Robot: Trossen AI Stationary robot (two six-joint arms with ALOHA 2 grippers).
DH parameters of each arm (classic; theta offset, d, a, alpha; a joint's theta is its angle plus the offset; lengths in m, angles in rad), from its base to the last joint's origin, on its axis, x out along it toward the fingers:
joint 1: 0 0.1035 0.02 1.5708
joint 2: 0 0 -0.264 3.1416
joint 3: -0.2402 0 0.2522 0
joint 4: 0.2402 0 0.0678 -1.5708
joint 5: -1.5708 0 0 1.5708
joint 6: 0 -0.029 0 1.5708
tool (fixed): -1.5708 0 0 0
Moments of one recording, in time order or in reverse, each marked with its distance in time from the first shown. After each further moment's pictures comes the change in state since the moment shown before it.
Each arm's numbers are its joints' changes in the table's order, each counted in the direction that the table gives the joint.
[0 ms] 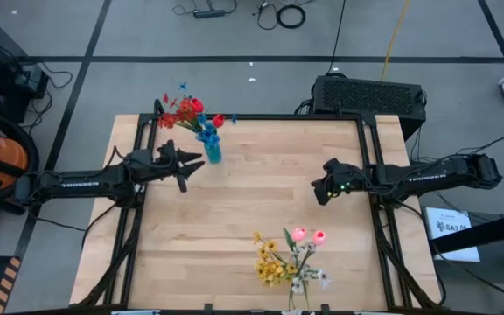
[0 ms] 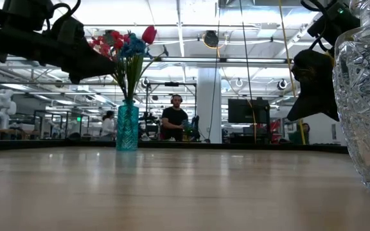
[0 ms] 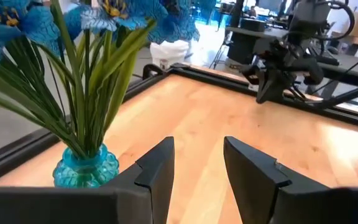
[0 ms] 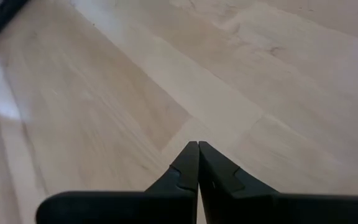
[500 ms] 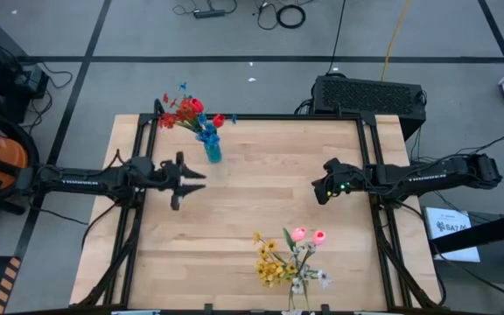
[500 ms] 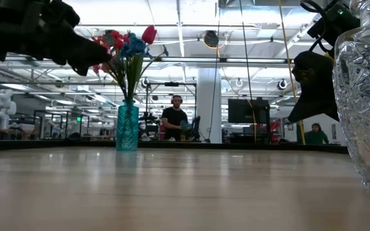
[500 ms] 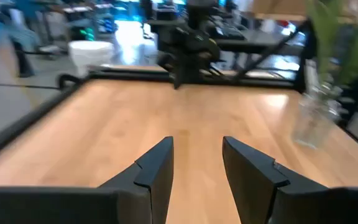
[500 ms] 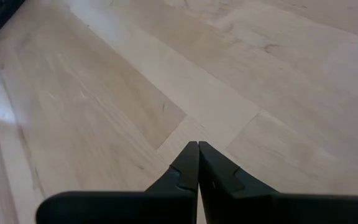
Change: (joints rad) left arm -0.135 0.004 0.000 -0.007 0.188 -0.132; right arm 0.000 0.000 0.000 0.018 0.009 -0.016
